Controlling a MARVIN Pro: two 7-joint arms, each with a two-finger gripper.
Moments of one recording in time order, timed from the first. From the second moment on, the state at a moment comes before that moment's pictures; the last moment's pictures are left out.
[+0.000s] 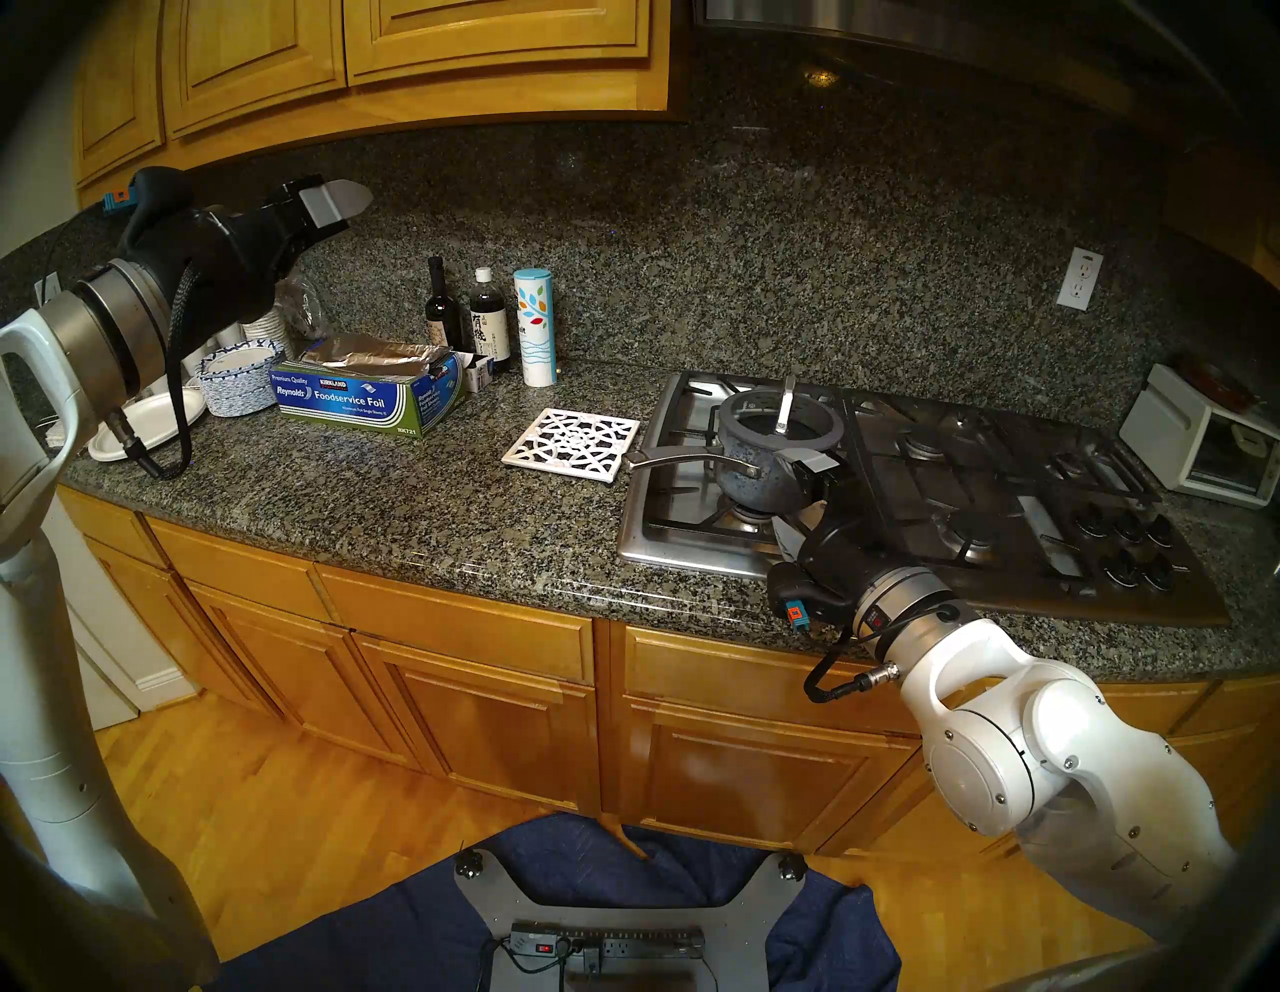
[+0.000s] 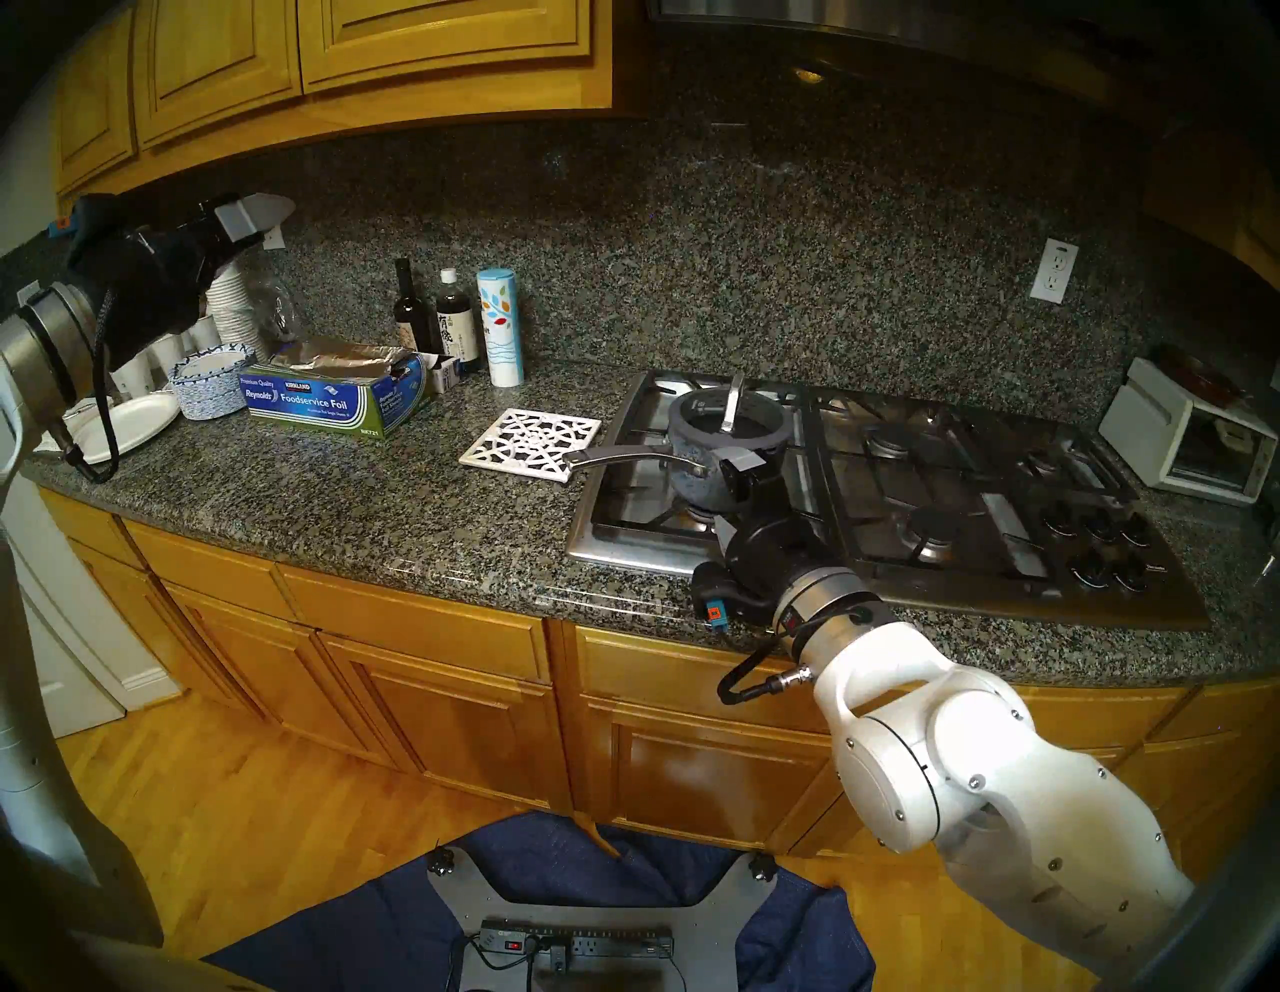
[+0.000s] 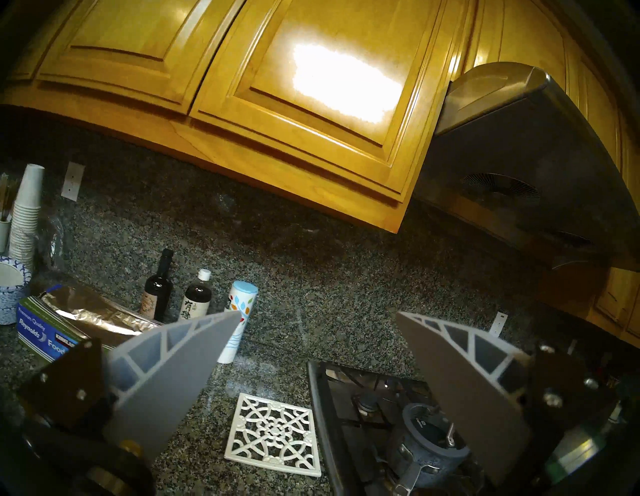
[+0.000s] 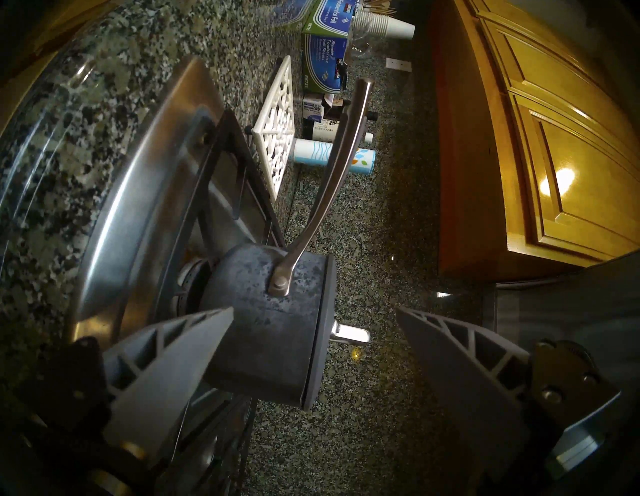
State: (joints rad) left arm 1.42 -1.01 -2.14 -2.37 -1.59 0.96 0.35; right arm -1.92 -0.71 1.33 -2.42 -1.13 0.39 0.29
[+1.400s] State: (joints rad) left arm 1.09 -0.77 -1.60 -2.05 -1.95 0.87 0.45; right arm -1.92 -0.71 1.33 -2.42 -1.13 0.39 0.29
